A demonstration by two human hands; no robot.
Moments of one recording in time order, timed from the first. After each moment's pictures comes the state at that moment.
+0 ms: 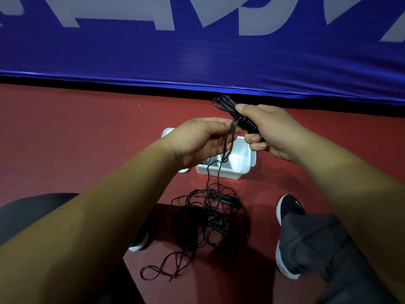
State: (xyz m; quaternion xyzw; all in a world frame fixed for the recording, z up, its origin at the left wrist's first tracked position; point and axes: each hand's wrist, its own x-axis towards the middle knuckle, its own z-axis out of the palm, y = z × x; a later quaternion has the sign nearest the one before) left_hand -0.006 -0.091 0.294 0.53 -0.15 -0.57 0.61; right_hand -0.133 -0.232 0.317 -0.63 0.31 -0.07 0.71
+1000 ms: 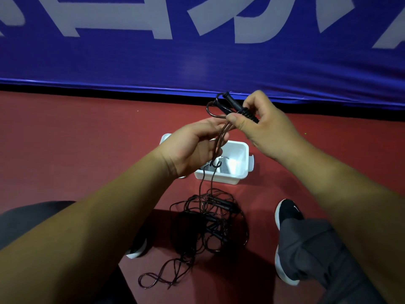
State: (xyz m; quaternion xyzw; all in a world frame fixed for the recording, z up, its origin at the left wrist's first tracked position) left_hand -0.005 -0.087 0.294 0.46 -0.18 -0.57 0.65; right_hand -0.140 -0.241 0.310 -0.83 0.24 -0.20 0.46
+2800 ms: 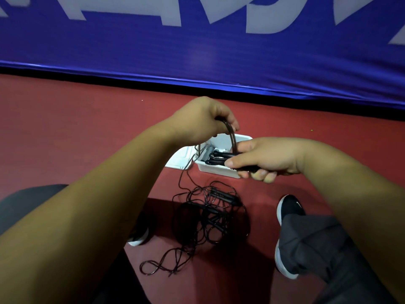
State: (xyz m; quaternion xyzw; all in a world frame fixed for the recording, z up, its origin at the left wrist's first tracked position) left_hand 0.021 -0.086 0.322 0.76 -0.51 -0.26 0.32; right_hand -0.147 -0.221 0.304 -0.71 0.25 0.31 0.58
